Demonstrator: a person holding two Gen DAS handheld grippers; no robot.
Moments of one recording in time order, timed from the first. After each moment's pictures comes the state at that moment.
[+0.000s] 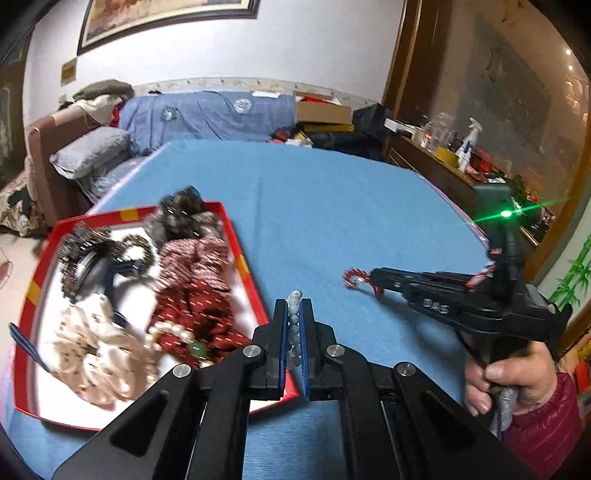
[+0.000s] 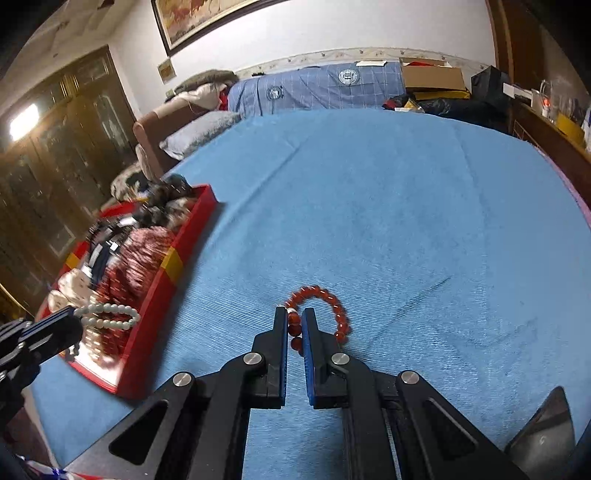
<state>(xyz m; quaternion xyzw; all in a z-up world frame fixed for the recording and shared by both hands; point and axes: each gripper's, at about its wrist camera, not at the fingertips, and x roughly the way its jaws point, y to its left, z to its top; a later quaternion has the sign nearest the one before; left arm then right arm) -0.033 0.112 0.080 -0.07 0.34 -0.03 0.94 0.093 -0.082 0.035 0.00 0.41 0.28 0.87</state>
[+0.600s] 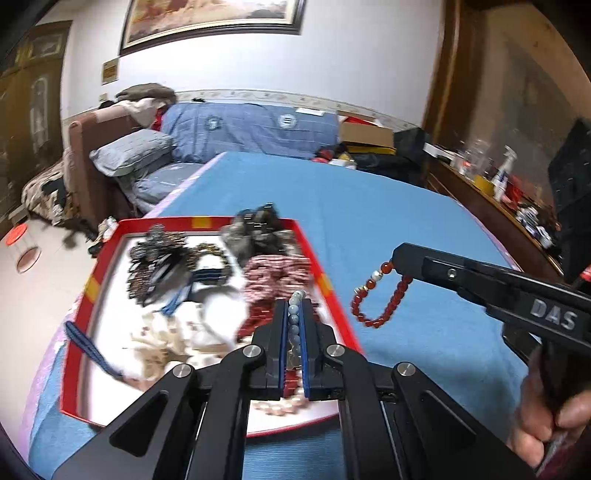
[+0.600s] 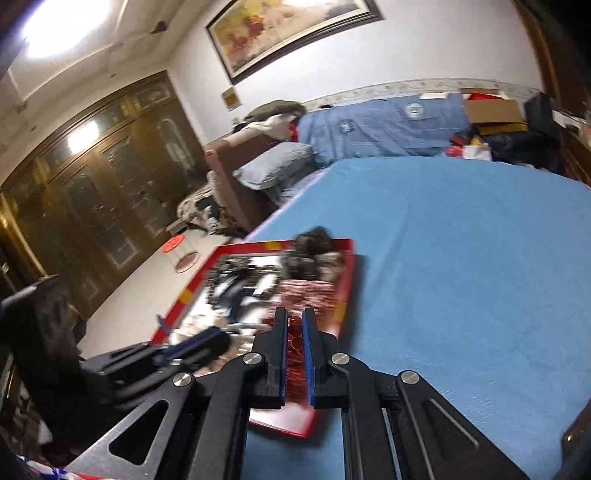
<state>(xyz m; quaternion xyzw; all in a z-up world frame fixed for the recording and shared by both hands) -0.050 0.176 0.086 -0.10 0.32 0.04 0.94 0.033 0.019 0.107 0.04 0.35 0.40 0.85</state>
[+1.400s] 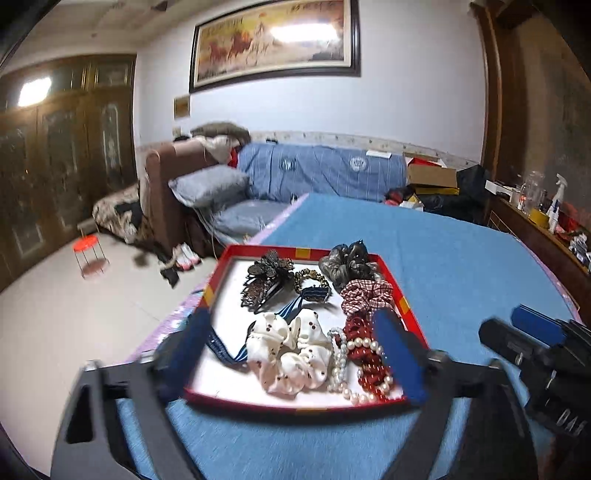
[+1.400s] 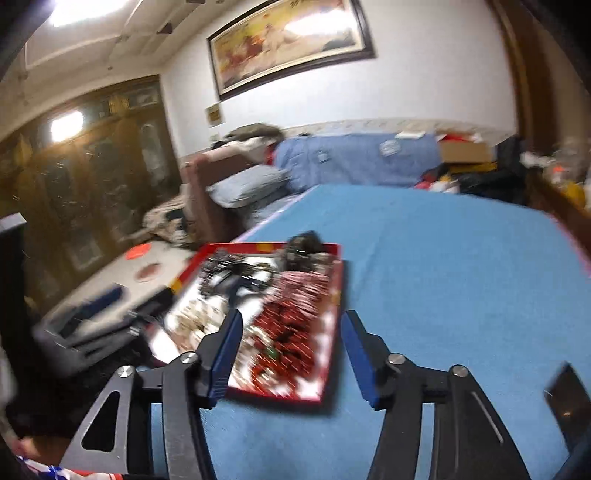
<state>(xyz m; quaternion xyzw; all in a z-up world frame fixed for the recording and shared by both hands) -0.133 0.187 0.111 -0.06 0.23 0.19 0.95 -0.051 0.014 0.099 -0.02 0.28 0.30 0.91</state>
